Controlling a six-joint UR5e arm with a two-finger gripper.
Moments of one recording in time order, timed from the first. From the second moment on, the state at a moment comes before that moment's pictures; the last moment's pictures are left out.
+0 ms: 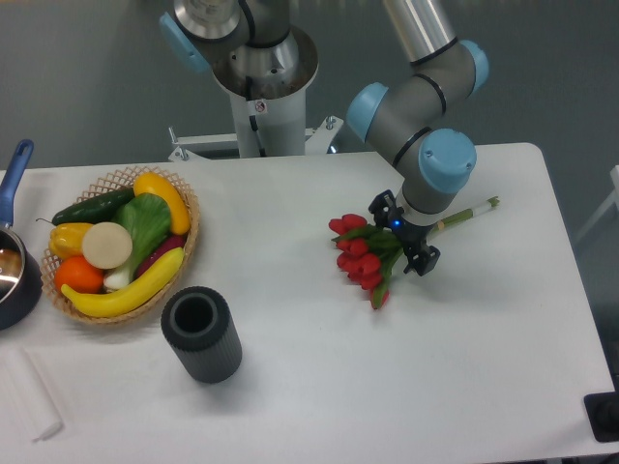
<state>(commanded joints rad) 2.74 -1.96 -1.91 -0.94 1.51 1.71</state>
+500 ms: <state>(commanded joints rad) 2.74 -1.95 -1.90 -0.94 1.51 1.73</state>
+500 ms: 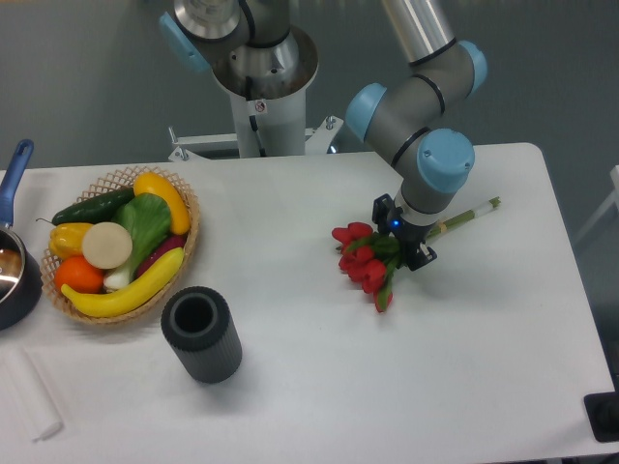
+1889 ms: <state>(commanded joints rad) 2.83 -1.72 -1.78 -0.97 0.88 1.55</state>
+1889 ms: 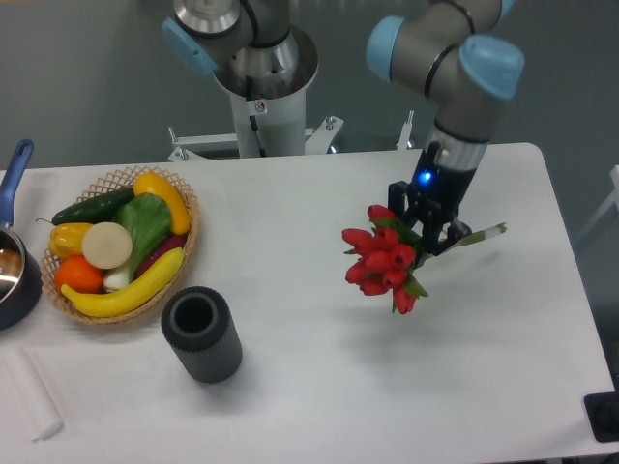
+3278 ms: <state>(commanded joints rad) 2.88 -1.70 -1.68 -0.95 0.46 1.16</state>
